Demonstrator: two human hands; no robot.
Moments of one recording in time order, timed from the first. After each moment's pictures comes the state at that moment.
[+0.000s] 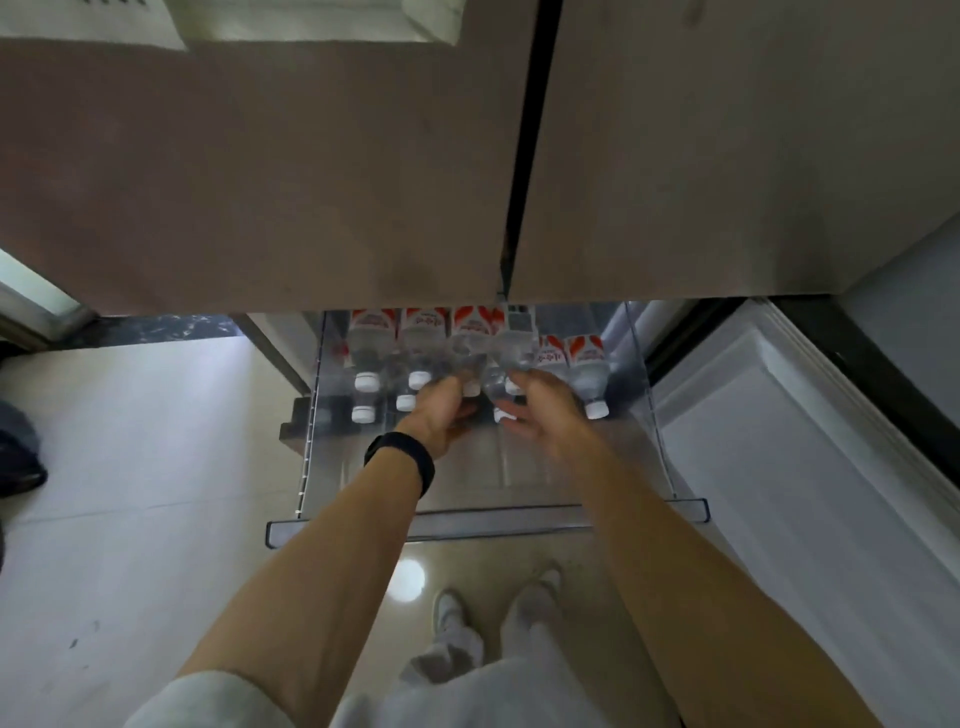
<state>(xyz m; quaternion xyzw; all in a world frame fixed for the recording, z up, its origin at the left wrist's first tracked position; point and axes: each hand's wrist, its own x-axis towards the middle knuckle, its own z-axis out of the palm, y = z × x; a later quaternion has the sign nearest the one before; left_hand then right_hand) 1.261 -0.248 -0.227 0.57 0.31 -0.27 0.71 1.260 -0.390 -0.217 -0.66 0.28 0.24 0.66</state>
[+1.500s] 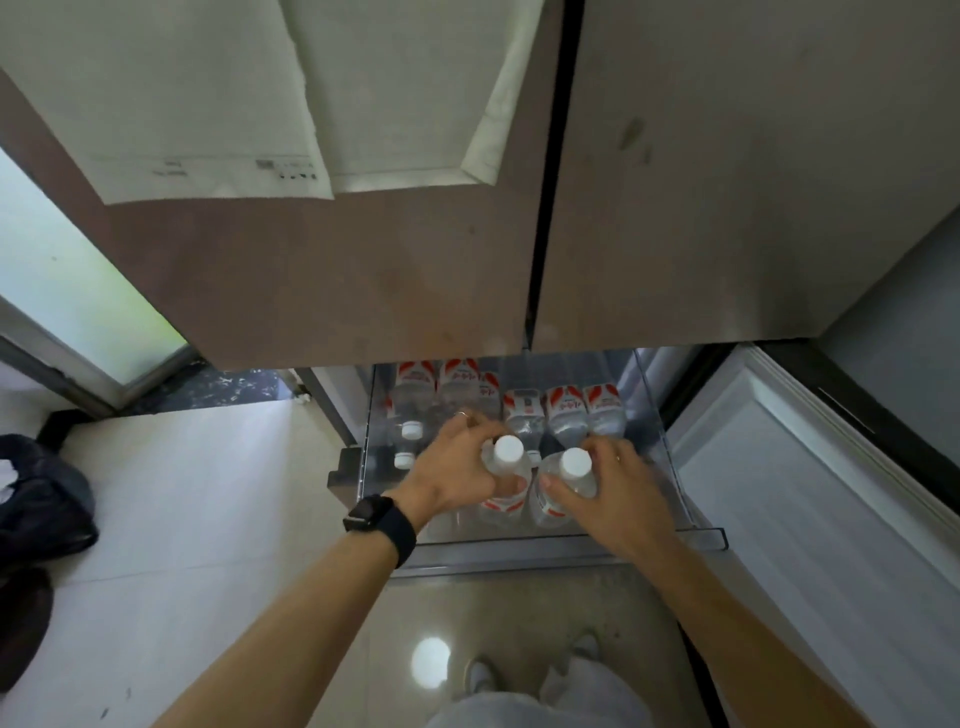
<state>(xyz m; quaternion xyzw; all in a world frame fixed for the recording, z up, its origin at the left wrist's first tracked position) 1.212 -0.205 -0.162 0.92 -0.13 -0.18 0.31 1.165 -0.432 -0.177 -0.96 0.03 0.05 0.28</state>
